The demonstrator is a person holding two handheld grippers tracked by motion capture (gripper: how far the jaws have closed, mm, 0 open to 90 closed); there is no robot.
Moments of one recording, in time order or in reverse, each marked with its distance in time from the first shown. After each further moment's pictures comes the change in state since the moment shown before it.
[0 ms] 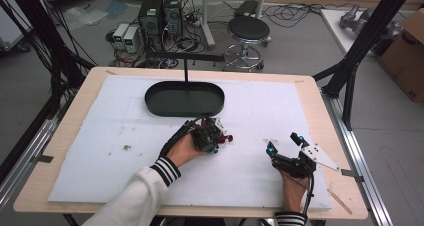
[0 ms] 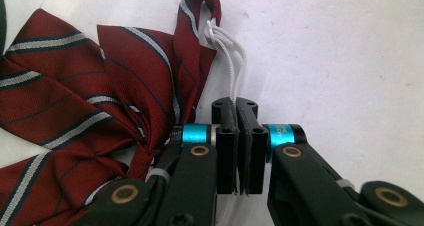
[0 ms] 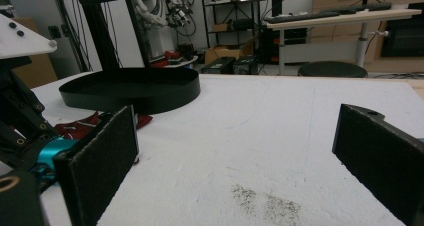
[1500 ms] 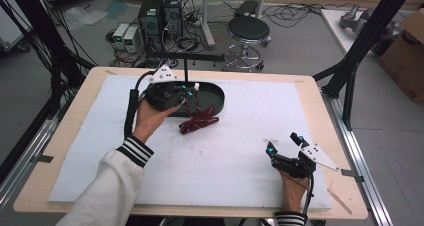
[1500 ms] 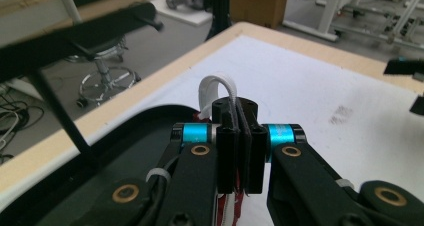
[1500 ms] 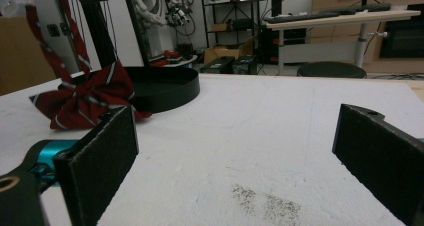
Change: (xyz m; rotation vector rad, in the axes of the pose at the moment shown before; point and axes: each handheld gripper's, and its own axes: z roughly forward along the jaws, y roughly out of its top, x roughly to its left) left arm 0.070 -0.020 -0.150 -0.657 0.226 -0.159; right arm 0.001 0.000 0.001 -0.004 -0.005 -0.011
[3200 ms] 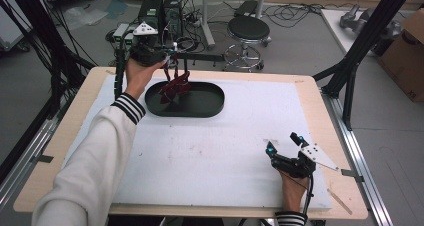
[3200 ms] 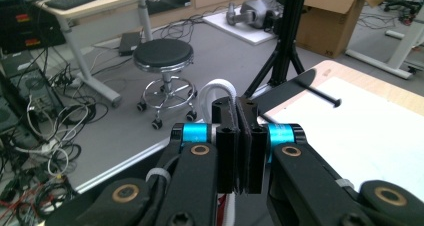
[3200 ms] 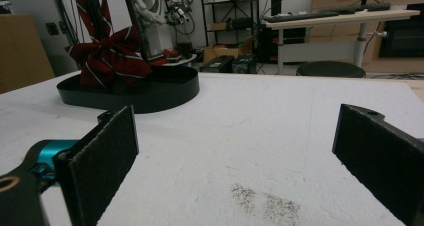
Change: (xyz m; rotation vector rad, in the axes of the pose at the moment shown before) left arm 0.111 0.036 0.016 -0.014 0.197 -0.088; right arm 0.001 0.000 0.000 0.005 -0.001 -0.001
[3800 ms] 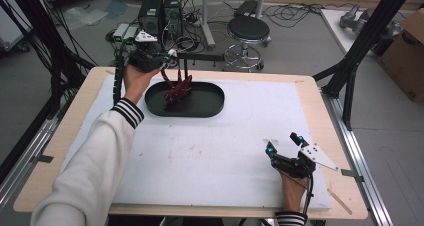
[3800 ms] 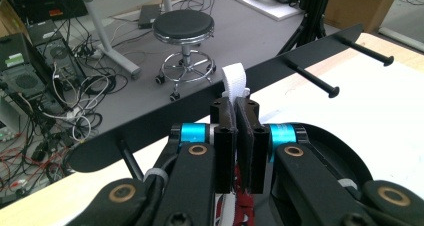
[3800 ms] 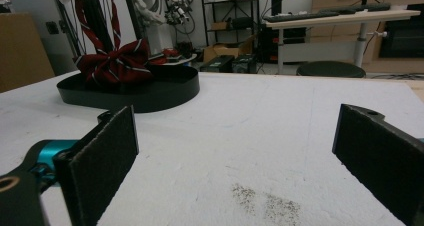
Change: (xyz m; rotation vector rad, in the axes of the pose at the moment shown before) left arm 0.002 -0.018 0.004 0.100 0.086 -0.009; right arm 0.000 0.000 0.000 0.001 0.002 0.001
